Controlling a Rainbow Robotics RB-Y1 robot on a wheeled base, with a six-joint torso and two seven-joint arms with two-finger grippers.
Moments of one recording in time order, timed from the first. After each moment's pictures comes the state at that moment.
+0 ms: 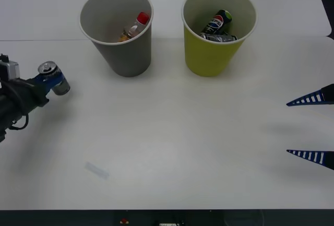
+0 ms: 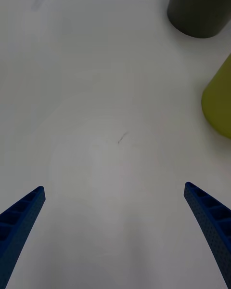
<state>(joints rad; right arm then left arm) 0.26 -1.13 -0.26 -2.01 1.31 -1.13 -0.09 -0.13 0.66 0.12 -1.28 -1.10 -0.66 0.18</state>
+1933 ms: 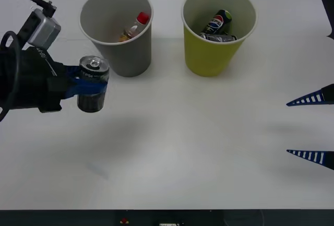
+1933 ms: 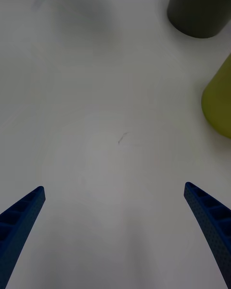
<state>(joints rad) 0.26 -1.13 -0.26 -2.01 1.31 -1.13 -0.09 -0.25 0.71 0.27 -2.39 -1.77 -1.51 1.39</state>
